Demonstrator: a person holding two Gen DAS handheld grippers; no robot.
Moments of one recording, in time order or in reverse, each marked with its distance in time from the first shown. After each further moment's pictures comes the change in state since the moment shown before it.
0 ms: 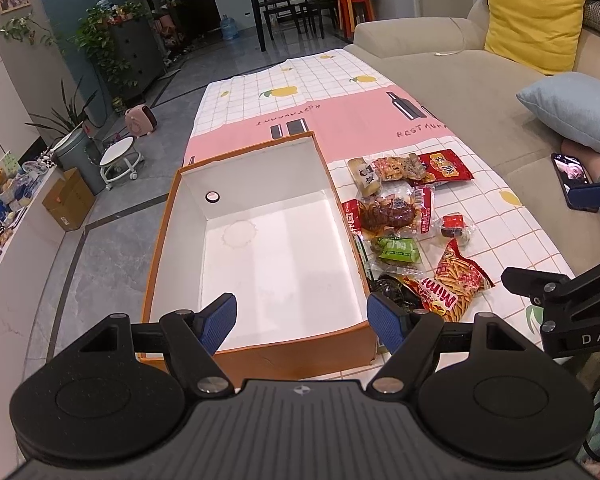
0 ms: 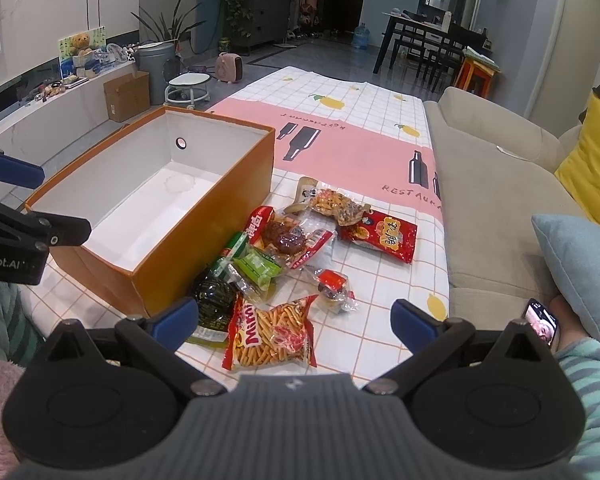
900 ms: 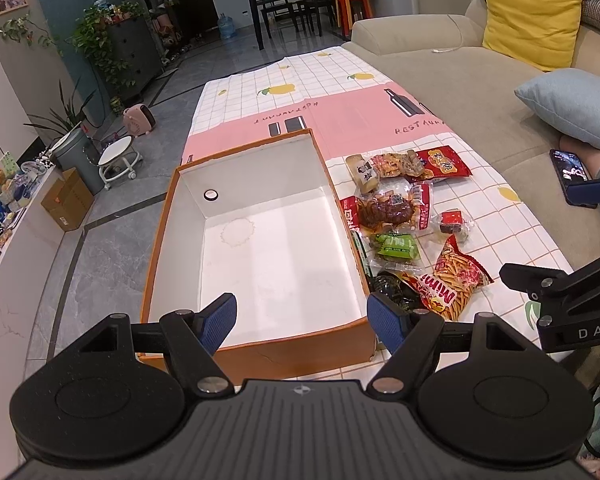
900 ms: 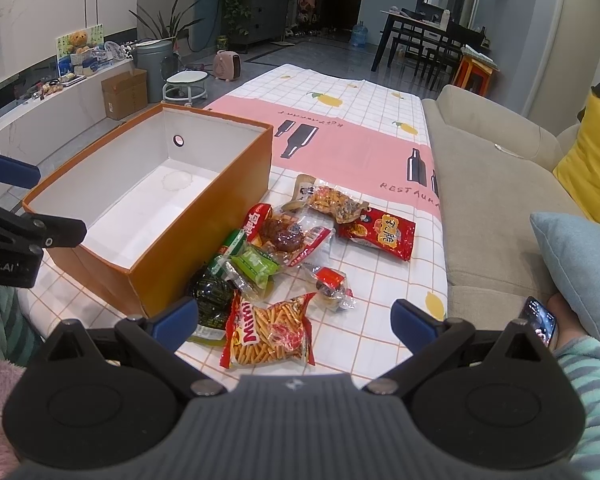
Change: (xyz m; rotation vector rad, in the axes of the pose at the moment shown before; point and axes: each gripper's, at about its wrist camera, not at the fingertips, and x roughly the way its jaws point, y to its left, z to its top) left arm 0.000 -0.001 -0.001 0.002 0.002 0.001; right arm -0.002 -0.002 0.000 0.001 0.004 -0.003
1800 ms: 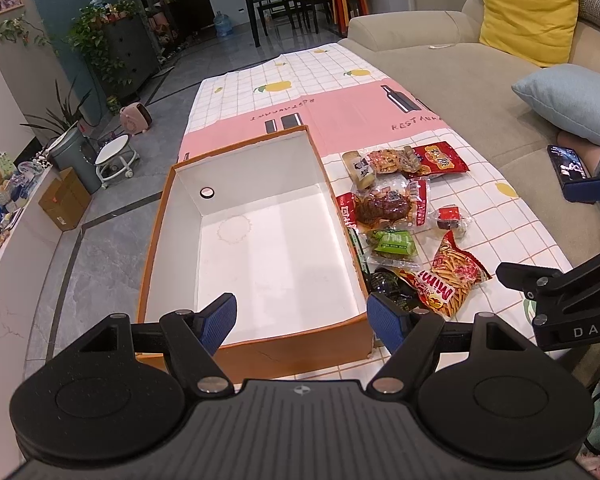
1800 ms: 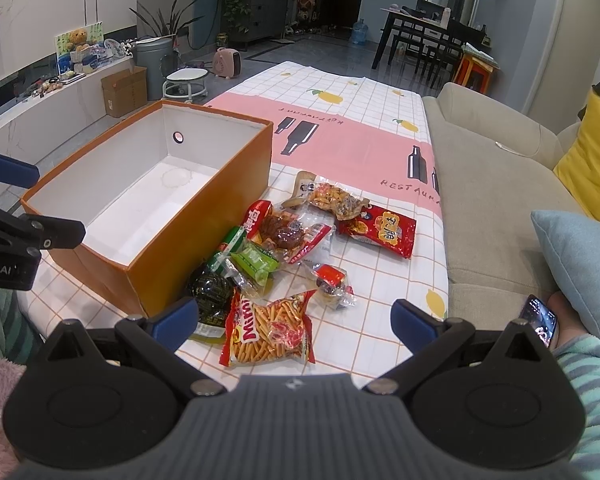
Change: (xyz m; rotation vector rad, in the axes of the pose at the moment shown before) left arm 0.002 -0.002 0.000 0.003 0.002 -0.009; right arm 0.002 0.001 -0.002 -0.002 0.011 -0.004
